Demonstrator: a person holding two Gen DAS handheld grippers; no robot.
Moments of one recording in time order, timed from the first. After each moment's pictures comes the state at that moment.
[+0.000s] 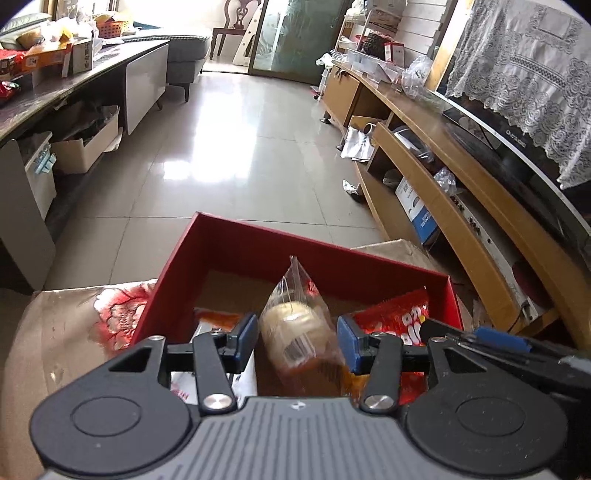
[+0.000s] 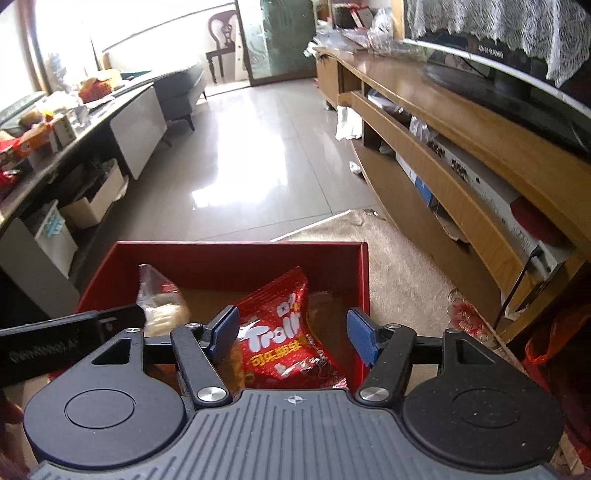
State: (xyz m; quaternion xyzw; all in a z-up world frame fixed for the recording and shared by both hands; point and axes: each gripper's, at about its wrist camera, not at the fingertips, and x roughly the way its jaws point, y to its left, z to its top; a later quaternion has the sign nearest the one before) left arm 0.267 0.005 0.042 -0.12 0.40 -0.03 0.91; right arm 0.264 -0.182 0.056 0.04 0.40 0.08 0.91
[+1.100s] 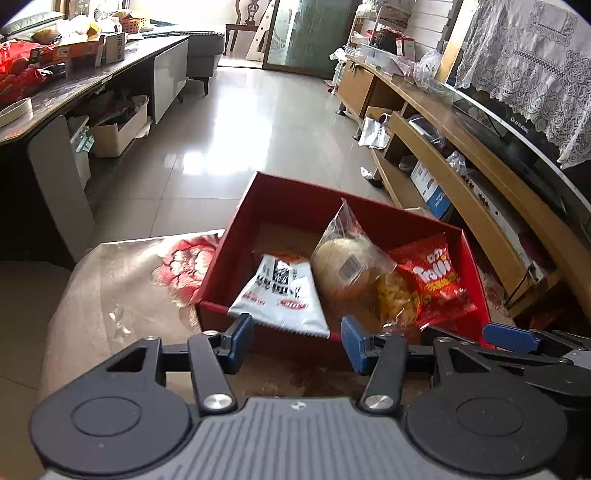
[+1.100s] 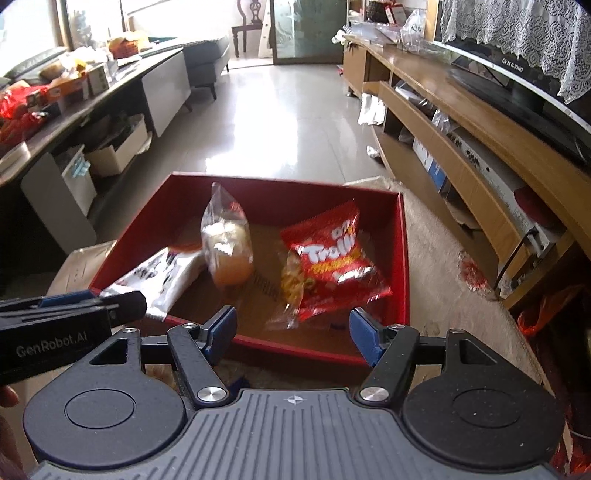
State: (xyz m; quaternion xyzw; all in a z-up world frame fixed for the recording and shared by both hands) left arm 0.193 0.039 0.037 -0.11 0.41 -0.01 0.90; right arm 0.206 -0.142 0.056 -0.02 0.42 0.09 0.90
